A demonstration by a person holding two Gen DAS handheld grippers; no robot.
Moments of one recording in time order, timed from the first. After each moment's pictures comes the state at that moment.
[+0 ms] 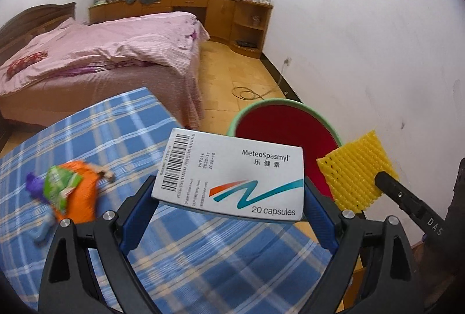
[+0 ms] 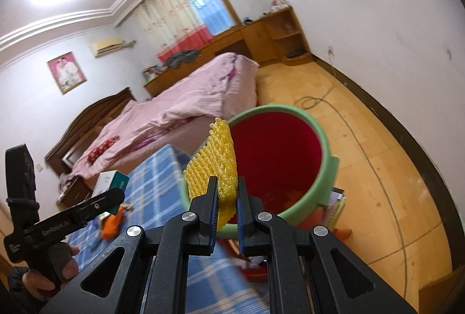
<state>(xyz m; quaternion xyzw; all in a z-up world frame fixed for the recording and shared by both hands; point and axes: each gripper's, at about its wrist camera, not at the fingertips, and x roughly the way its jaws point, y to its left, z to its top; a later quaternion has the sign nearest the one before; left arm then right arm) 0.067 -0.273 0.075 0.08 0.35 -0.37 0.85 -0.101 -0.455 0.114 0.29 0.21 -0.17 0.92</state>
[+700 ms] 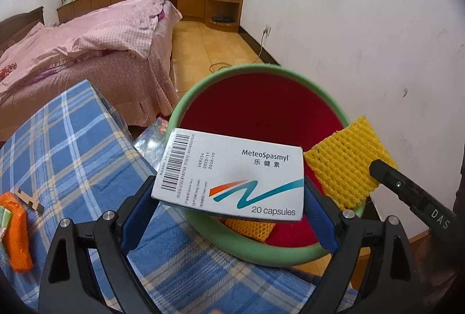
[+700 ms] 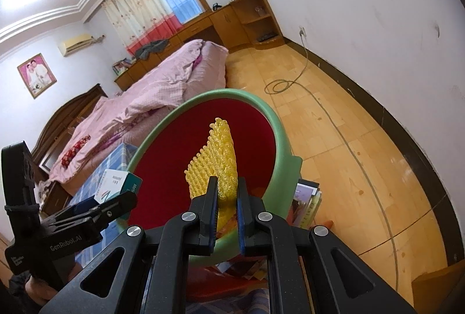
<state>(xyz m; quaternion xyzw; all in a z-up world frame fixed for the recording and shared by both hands) 0.085 -0.371 0.011 0.14 0.39 -0.41 0.81 -0.081 -0.508 0.069 0.31 0.26 -0.22 0.89</state>
